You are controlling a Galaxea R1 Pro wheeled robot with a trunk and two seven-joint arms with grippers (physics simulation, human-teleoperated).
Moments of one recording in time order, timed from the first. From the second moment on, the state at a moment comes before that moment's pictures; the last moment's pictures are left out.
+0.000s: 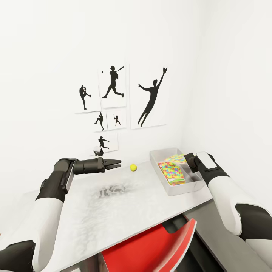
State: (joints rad) left arm -0.89 0.03 0.17 -0.95 -0.12 1.02 -1.56; right arm -1.13 -0.09 -0.08 -0.47 -1.16 0.22 -0.60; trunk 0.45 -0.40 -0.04
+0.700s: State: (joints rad) left arm -0.89 0.04 0.17 -0.95 -0.12 1.02 -1.56; right arm -1.13 -0.09 -0.08 -0.47 -1.16 0.23 -0.59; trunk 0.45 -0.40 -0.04
